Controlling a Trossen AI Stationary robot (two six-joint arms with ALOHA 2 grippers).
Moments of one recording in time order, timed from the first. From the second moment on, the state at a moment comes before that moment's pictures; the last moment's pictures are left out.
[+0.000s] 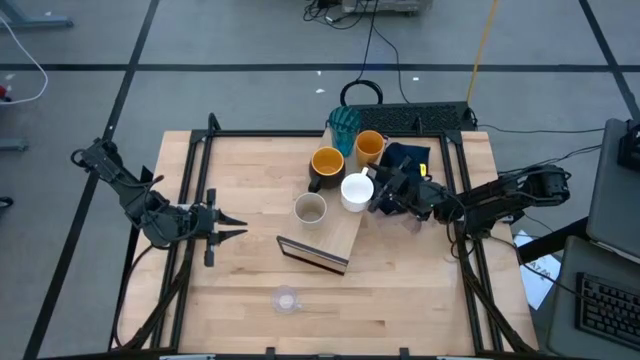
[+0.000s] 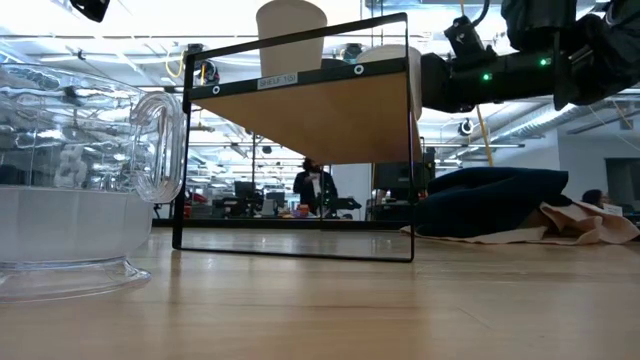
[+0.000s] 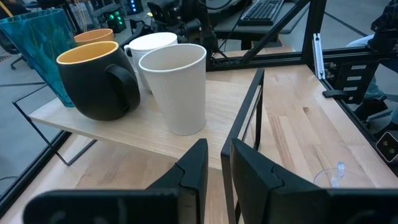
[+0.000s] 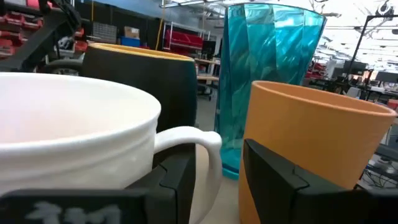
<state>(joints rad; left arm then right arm) -0.72 0.67 0.65 -0.37 -0.75 -0.19 -0.07 1.35 0.31 1.15 0.58 -0.20</state>
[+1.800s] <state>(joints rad) -0.72 0.67 0.65 -0.39 -0.75 -0.21 0.34 0.64 0.31 0.64 0.50 -0.36</state>
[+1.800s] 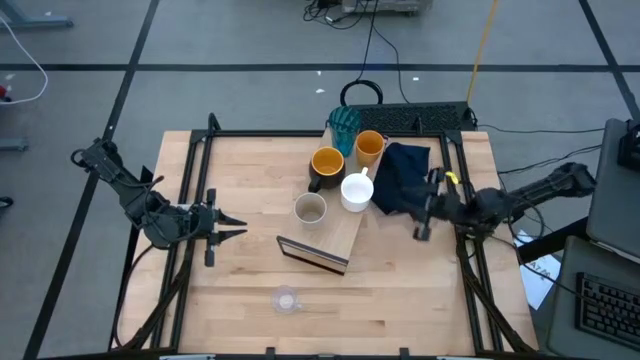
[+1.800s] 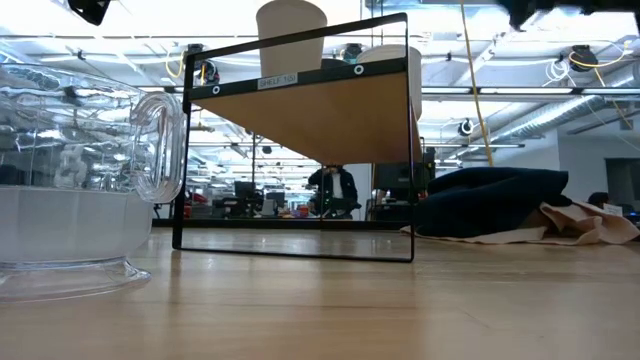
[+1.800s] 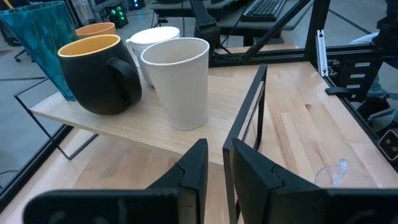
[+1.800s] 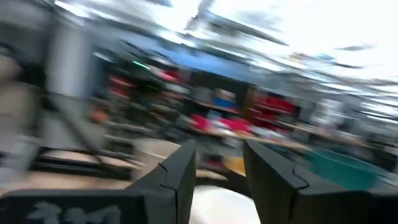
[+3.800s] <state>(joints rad) -0.85 0.78 0.65 -0.35 -0.68 -0.27 0.77 2.07 0.94 1.02 0.81 -0.04</state>
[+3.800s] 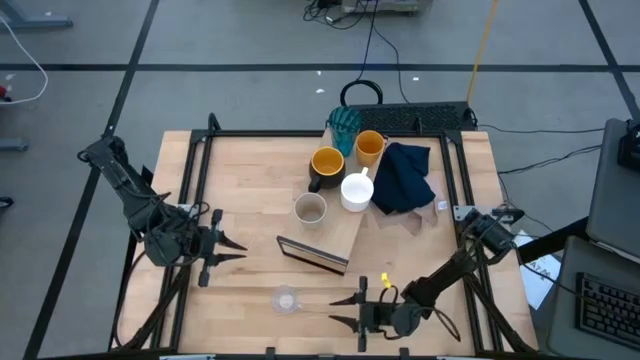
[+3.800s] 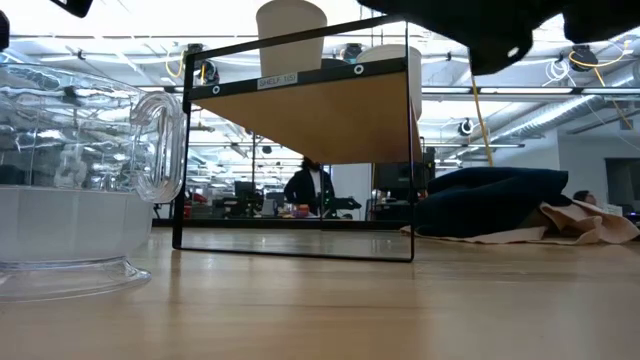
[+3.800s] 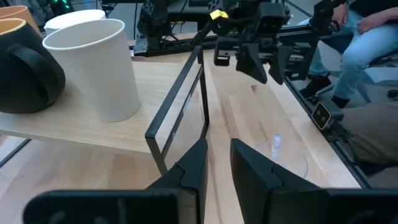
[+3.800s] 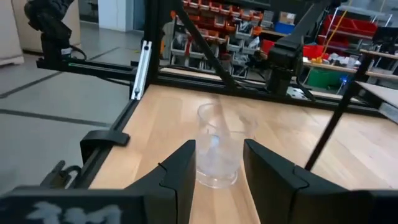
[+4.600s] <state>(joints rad) -0.86 0.81 0.65 -0.35 -0.68 -0.30 0.63 2.19 1.09 0.81 0.60 0.14</state>
